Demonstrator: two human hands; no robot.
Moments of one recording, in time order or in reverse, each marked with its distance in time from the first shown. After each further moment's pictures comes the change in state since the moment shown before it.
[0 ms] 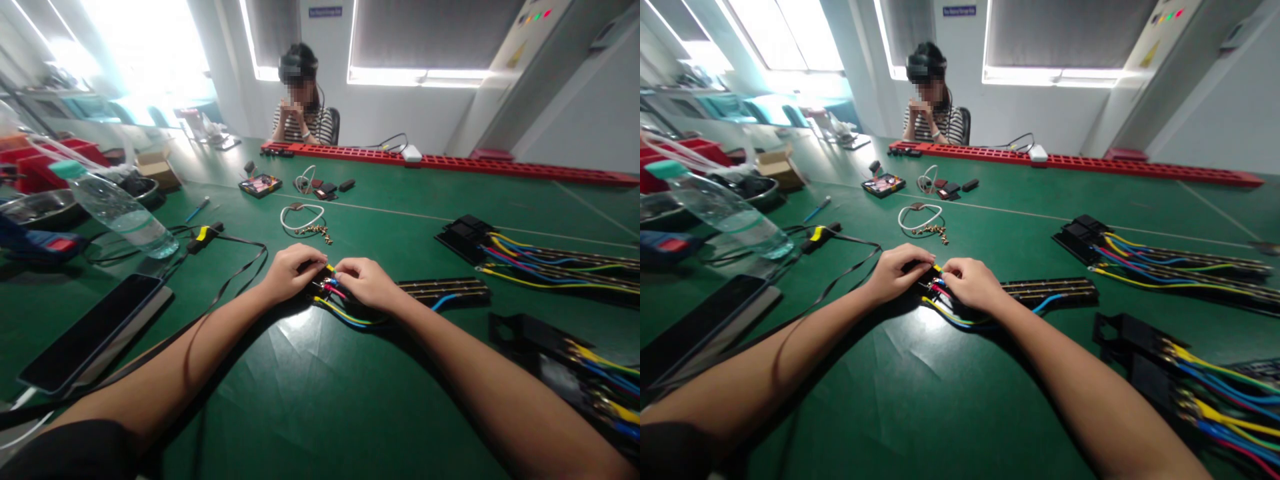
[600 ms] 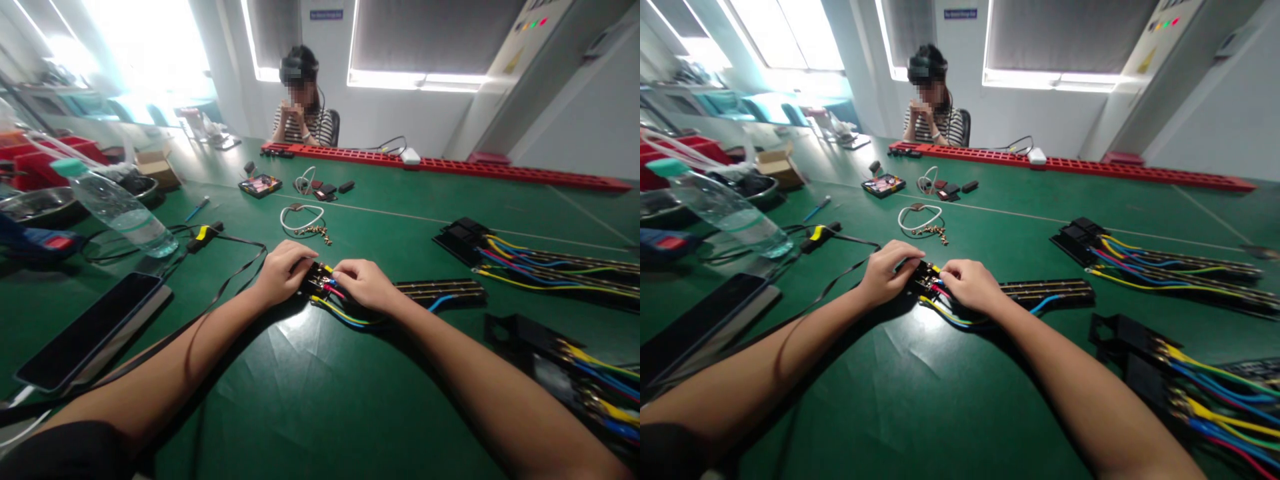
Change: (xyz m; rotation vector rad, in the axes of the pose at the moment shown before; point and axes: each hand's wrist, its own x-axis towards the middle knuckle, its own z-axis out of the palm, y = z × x) left_hand -0.008 0.003 -0.008 0.151 0.103 0.038; right_hand -0.001 0.000 0.001 -0.059 0.012 -0.027
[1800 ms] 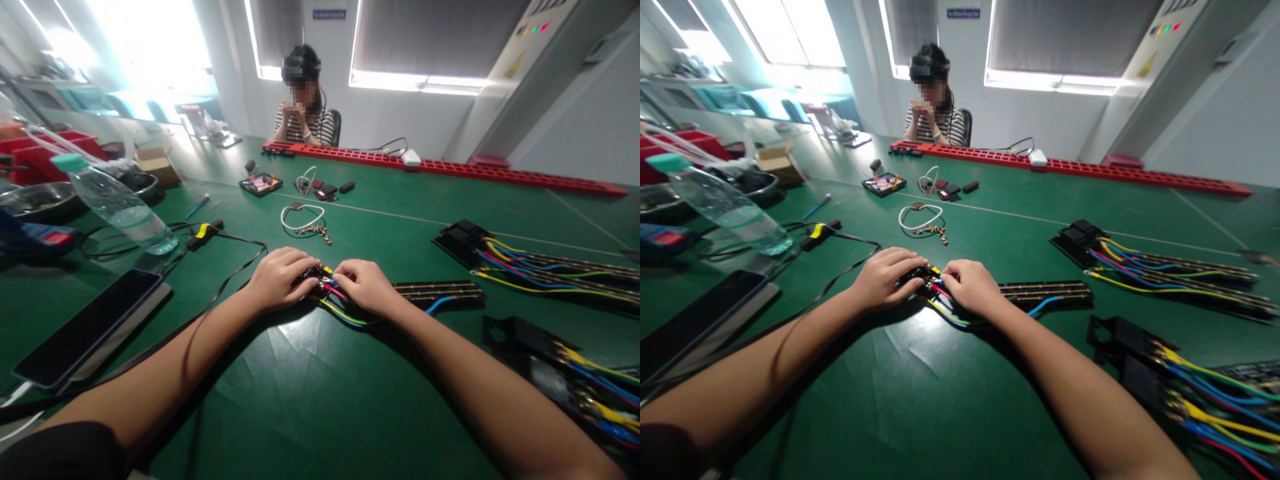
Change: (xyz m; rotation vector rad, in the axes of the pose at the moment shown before) left_hand -0.009 0.000 -0.013 0.255 -0.219 0.152; right_hand -0.001 0.001 0.002 -0.084 0.048 -0.063
